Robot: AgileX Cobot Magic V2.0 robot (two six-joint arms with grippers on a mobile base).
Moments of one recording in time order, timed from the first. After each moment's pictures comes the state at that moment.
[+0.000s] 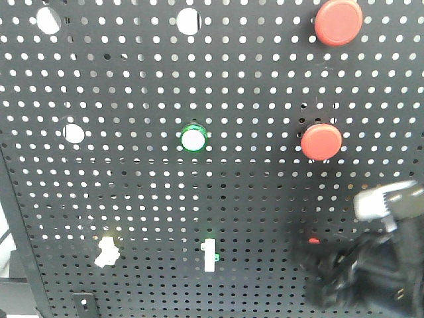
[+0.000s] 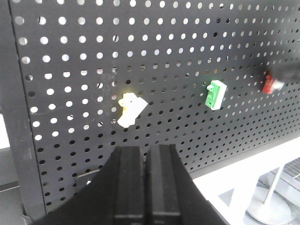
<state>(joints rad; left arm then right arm) -0.44 0.48 -0.44 -0.56 0.18 0.47 0.25 1.14 -0.76 1.27 0.45 -1.13</state>
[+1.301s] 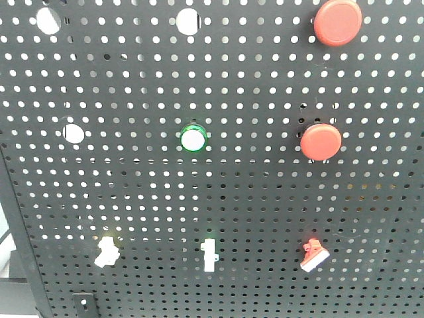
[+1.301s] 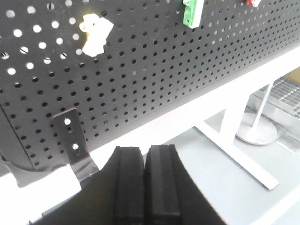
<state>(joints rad) -0.44 0.48 -0.44 -0.45 0.44 0.47 0.25 0.15 -0.36 1.05 0.14 -1.02</state>
